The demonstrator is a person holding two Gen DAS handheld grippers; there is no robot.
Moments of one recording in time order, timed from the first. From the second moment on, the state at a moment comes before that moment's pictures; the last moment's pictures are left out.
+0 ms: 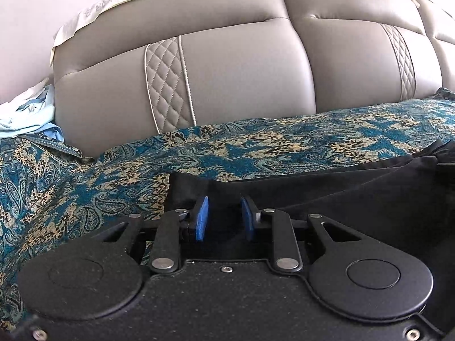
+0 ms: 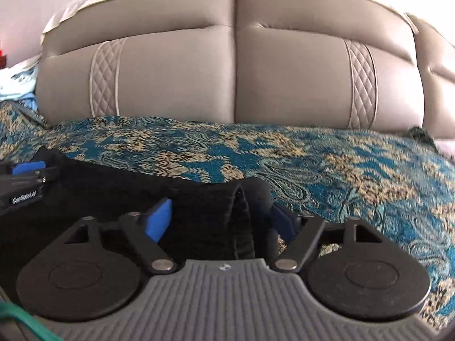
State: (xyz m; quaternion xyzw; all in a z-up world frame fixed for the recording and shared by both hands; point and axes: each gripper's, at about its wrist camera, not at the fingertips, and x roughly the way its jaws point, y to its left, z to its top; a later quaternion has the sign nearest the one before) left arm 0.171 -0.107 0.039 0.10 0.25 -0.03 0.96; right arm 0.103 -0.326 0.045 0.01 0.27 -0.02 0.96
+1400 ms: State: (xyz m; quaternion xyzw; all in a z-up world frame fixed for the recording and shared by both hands) left arm 0.219 -0.022 0.046 -0.09 0.36 -0.16 0.91; right arm 0.116 -0.362 0.032 0.08 0.28 0.12 0.95
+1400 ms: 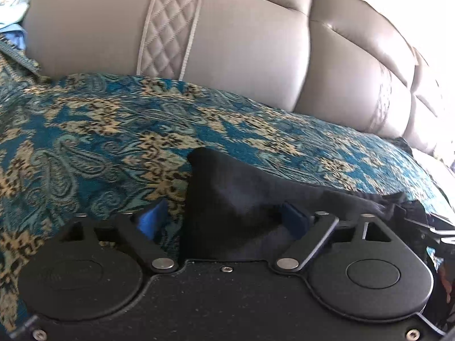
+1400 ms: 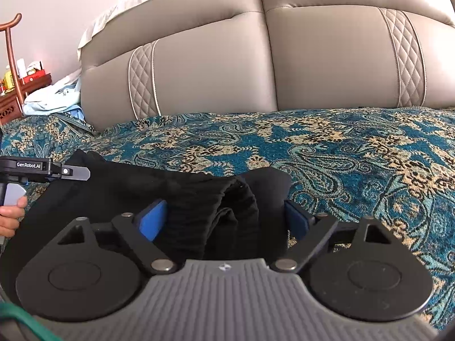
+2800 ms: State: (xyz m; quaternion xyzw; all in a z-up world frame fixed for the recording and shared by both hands) left arm 0.385 -0.018 0.037 0.01 0.34 0.05 0.94; right arm 0.303 -0.262 0.040 0.05 0.29 0.05 0.95
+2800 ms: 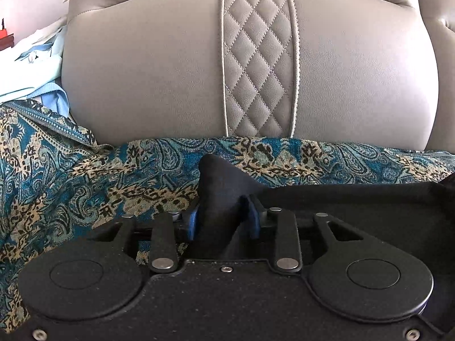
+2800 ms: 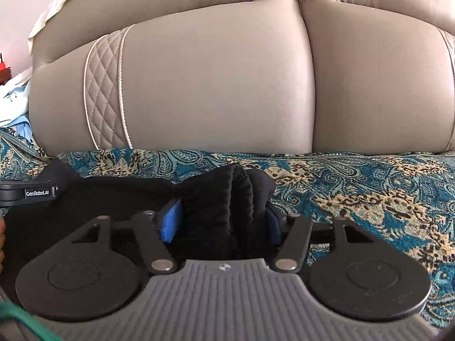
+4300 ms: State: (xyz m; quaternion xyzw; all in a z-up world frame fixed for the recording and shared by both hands) left arm 0.150 -0.009 0.050 0.01 0.30 0.00 0.95; right arm 0.090 -0.201 0.042 0.03 0.21 0.00 0.98
